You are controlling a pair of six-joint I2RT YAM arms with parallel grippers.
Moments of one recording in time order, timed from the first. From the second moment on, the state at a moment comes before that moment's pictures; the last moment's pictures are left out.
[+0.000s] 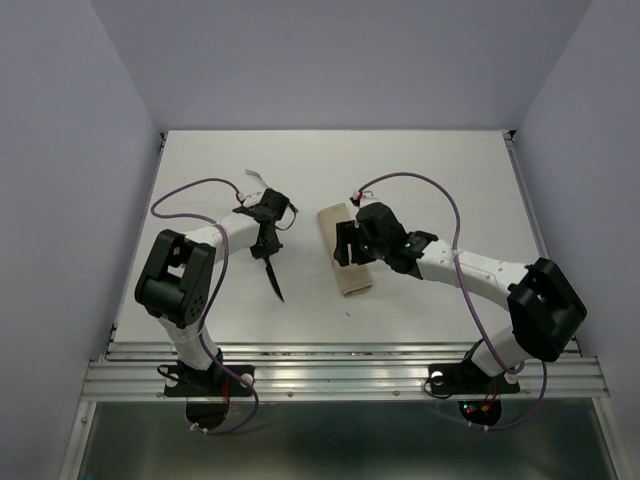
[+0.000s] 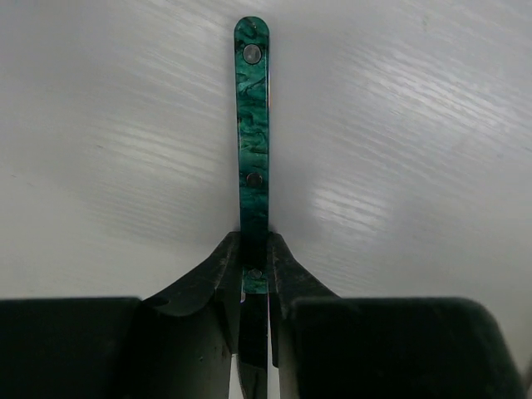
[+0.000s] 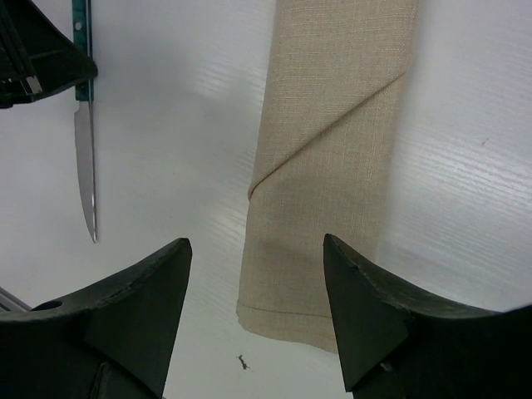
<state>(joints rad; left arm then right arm) -0.42 1.72 1.02 -0.52 -0.33 -0.74 0.77 1.51 0.97 -0.17 0.10 0.47</state>
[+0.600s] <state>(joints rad) -0.56 1.59 1.04 -0.48 -0.08 -0.91 0.80 1.49 0.97 -0.21 0.14 0.48</state>
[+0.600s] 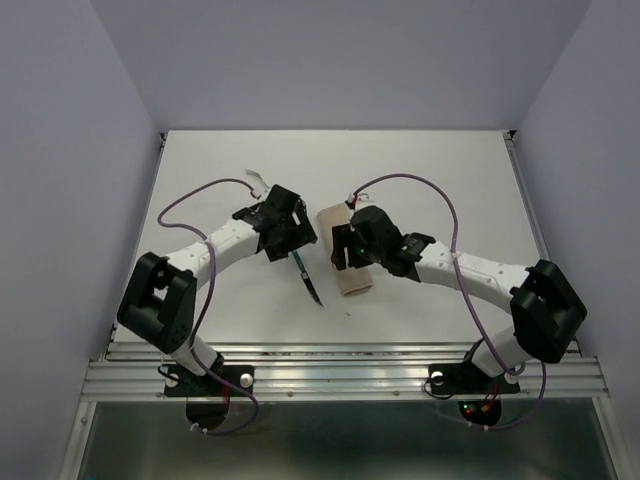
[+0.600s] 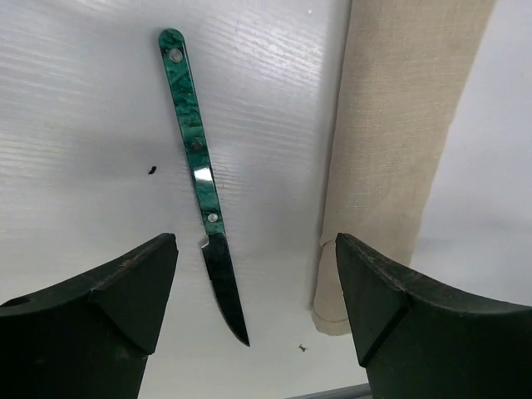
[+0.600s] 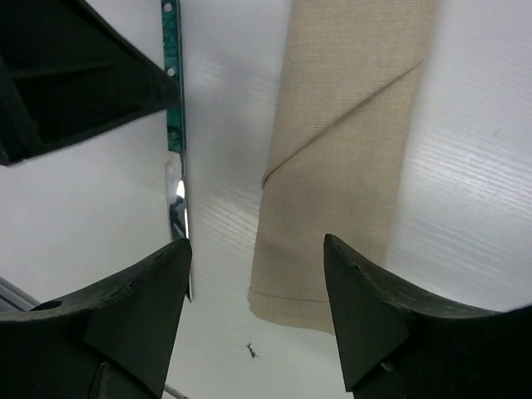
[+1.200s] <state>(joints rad) -0.23 1.31 1.01 -0.63 -0.13 -0.75 1.00 2.01 1.41 -0.32 0.21 0.44</state>
